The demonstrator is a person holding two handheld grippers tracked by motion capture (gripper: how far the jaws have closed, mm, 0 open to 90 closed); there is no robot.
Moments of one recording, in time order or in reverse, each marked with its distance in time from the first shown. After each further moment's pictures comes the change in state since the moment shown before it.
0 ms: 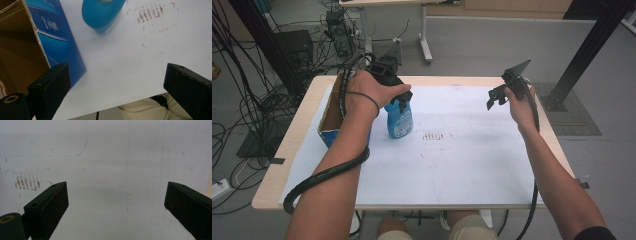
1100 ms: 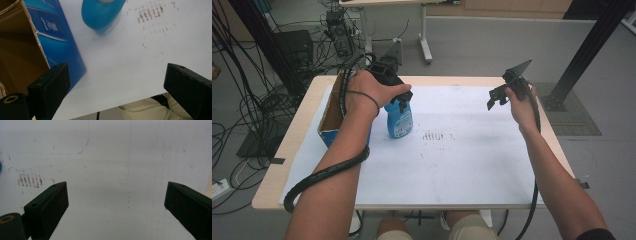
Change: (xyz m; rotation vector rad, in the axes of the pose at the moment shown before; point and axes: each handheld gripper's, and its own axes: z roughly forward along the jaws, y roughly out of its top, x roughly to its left) left arm 0.000 0.003 0.002 0.002 -0.001 0.003; right arm -0.002 -0.004 -0.003 -0.006 0.011 -0.007
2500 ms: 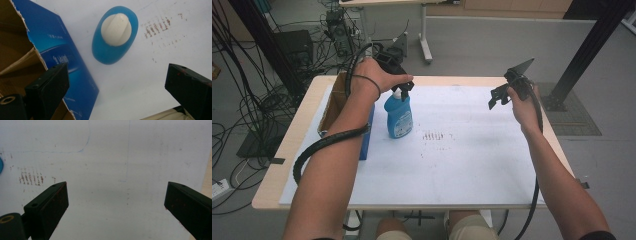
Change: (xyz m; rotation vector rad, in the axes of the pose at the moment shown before) left arm 0.008 0.049 0.015 -0.004 0.026 0.134; right arm 0.001 -0.007 -0.009 -0.009 -0.004 -0.001
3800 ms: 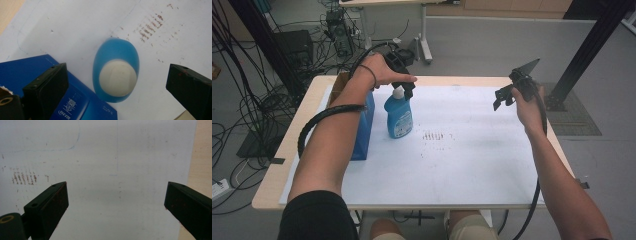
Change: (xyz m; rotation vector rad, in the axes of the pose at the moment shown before) left arm 0.026 0.046 0.038 0.002 -0.103 0.366; right arm -0.001 -0.009 -0.009 -0.004 -0.041 0.034
